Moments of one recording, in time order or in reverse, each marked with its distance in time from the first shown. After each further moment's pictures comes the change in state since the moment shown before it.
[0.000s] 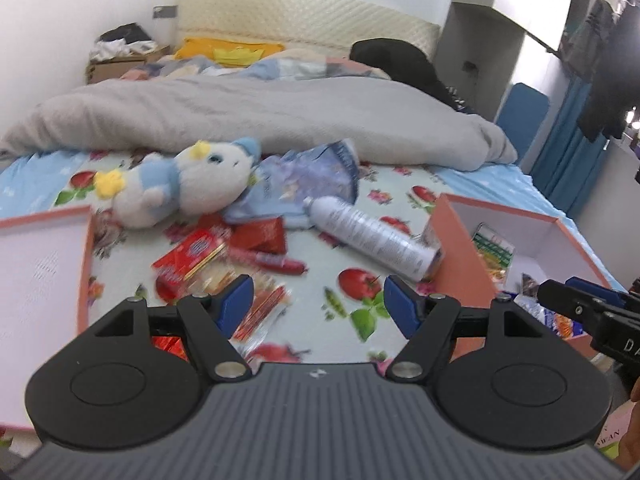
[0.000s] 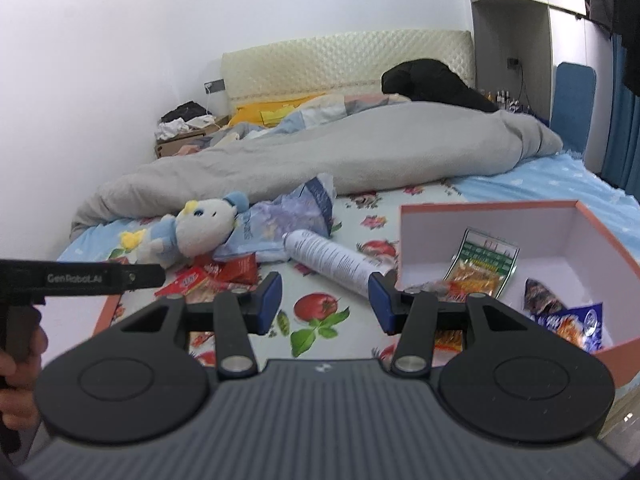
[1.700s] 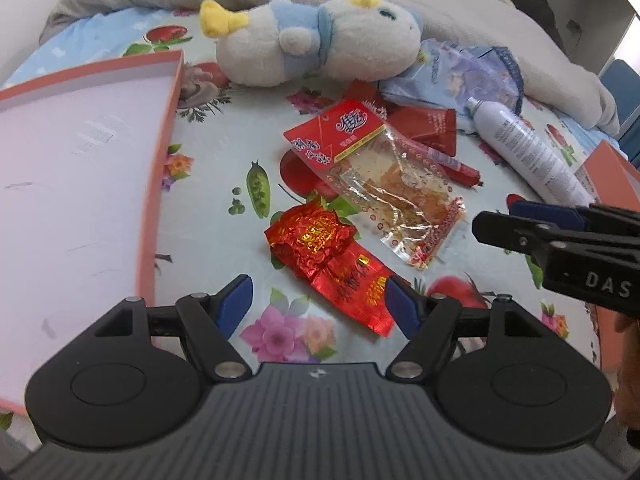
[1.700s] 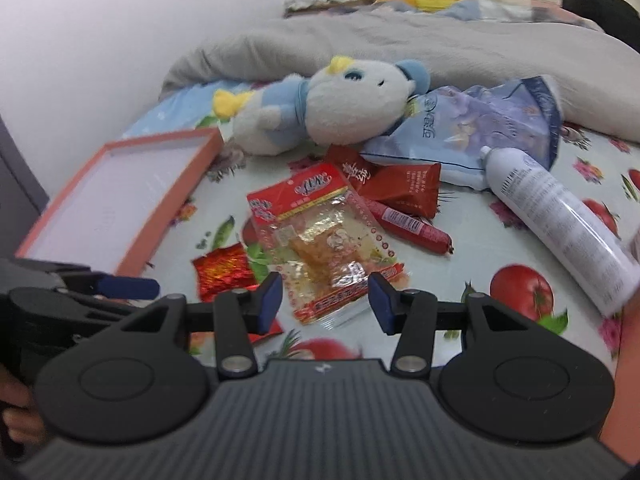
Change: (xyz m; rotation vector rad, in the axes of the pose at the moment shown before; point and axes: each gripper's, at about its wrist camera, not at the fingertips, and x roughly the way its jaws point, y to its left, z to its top) left arm 0.118 0.143 -0.054 -0.192 0.286 0.172; right arm 0.212 0.119 -0.023 -0.278 0.356 0.347
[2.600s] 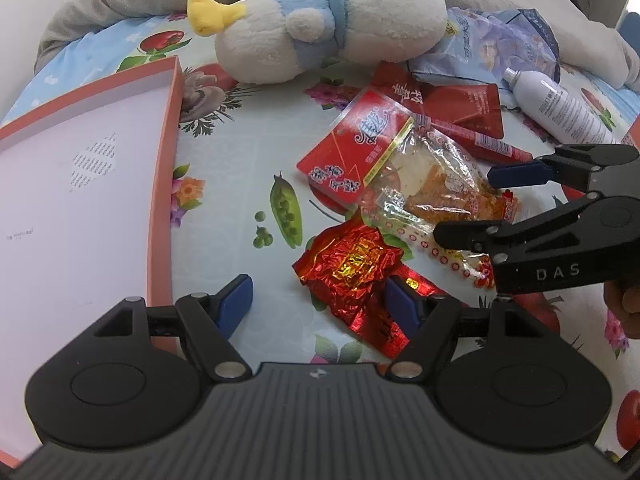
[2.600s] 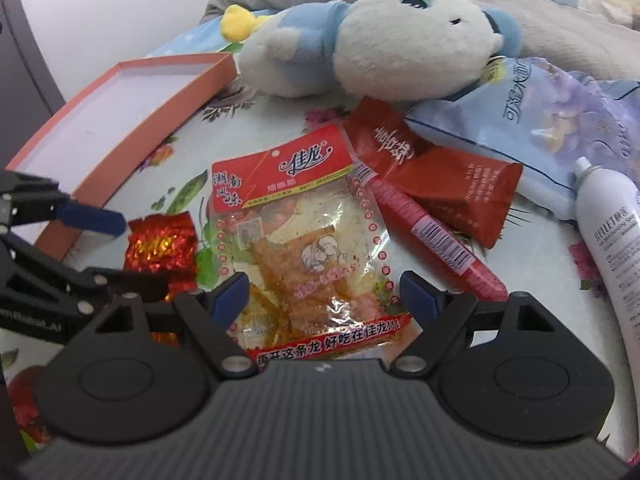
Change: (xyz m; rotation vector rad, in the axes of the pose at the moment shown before) left arm 0.038 0.002 0.020 0.114 0.037 0.109; right arm 0.098 -0.020 0.014 -0.202 0.134 0.146
